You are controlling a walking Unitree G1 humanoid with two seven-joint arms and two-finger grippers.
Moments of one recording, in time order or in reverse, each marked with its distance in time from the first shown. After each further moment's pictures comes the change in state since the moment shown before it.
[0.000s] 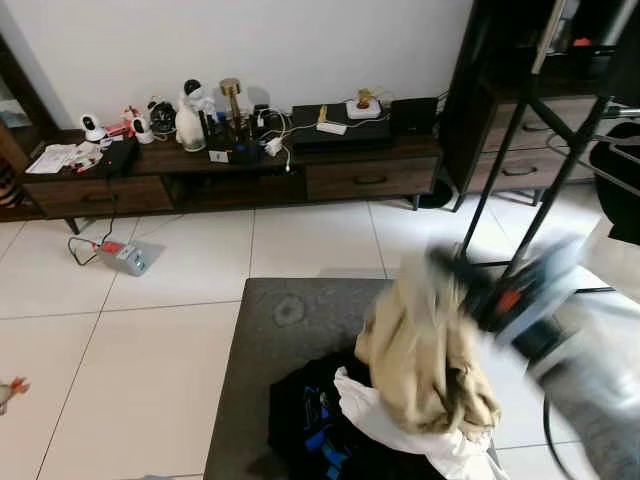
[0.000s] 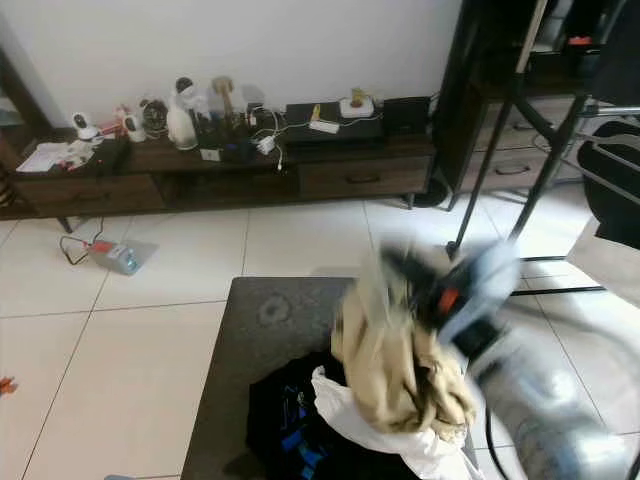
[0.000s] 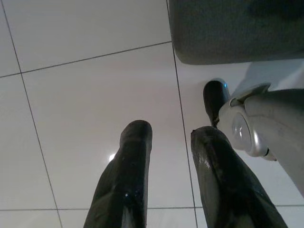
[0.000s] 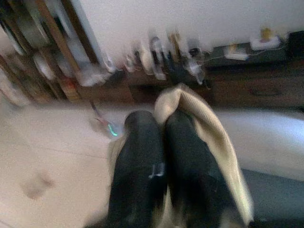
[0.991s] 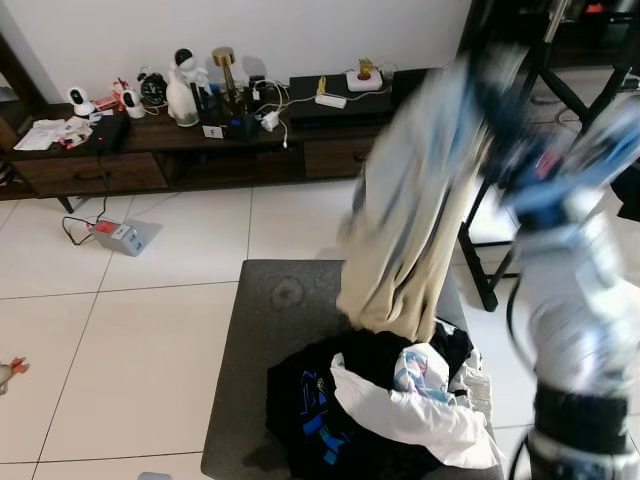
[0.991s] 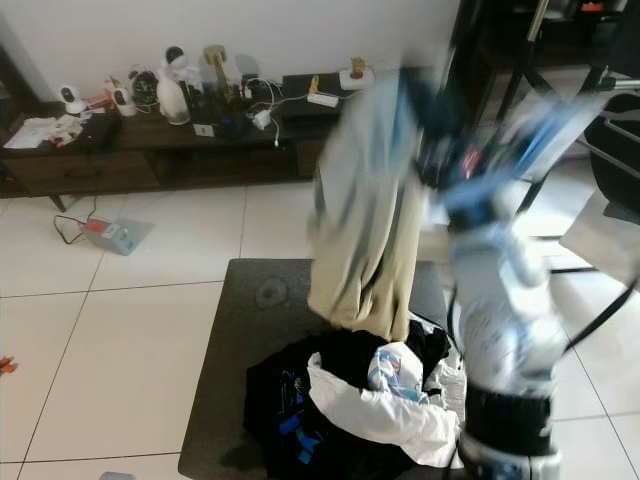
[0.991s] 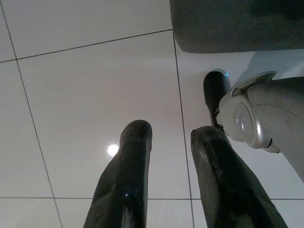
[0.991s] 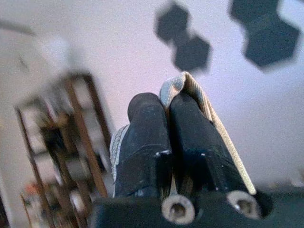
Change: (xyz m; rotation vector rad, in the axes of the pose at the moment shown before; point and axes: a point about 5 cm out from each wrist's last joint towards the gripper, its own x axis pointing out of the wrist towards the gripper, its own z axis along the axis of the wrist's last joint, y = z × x) left arm 0.000 0.002 0.002 -0.027 -0.025 0.015; right arm 0.029 0.035 0.171 -0.007 -0.883 0.211
